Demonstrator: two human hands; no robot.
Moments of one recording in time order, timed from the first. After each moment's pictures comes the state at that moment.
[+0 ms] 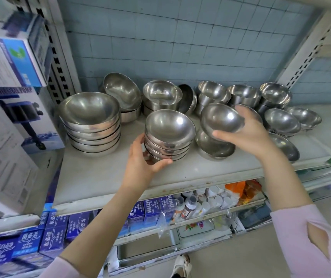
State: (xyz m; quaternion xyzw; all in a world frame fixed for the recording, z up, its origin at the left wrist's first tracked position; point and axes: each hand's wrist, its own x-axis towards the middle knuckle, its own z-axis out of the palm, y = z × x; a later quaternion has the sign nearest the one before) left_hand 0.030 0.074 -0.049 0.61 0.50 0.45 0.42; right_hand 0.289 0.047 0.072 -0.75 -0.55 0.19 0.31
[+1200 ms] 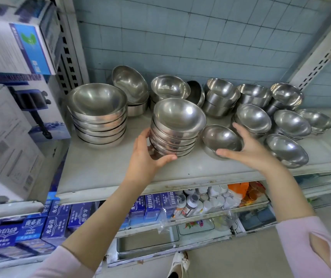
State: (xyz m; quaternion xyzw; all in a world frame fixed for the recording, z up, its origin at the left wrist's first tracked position) left_hand 0.030 0.072 -0.047 0.61 0.50 0.45 0.41; right_hand 0.307 0.041 0.028 -0.73 -0.57 0.29 0.24
